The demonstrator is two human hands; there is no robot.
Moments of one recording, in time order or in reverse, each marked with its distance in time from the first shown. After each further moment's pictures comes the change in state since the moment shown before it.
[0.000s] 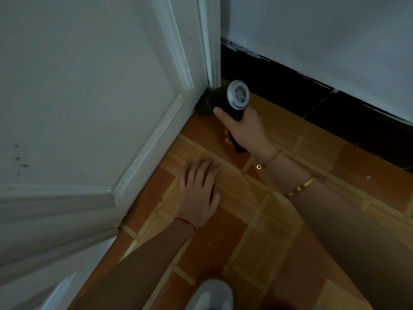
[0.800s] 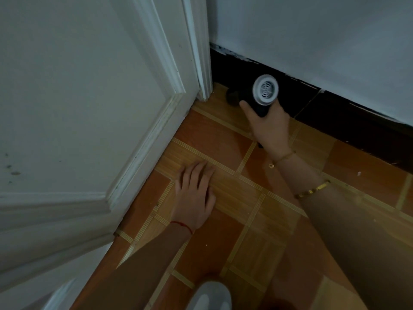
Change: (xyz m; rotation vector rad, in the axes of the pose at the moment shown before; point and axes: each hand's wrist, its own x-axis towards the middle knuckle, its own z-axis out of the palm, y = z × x) left_hand 0.000 0.000 -0.001 -0.026 -0.048 -0.046; right_hand 0.003 0.021 -0.045 -0.173 0.356 -0.040
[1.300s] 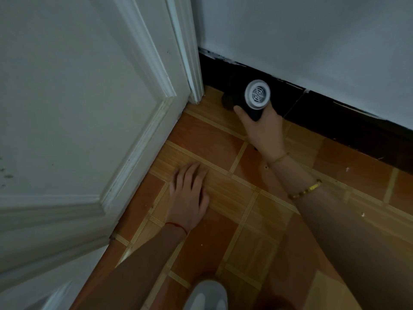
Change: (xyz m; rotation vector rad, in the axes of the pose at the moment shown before) left_hand -0.001 0.000 0.000 0.007 0.009 0.010; right_hand -0.005 0.004 -0.011 -0.047 0.008 -0.021
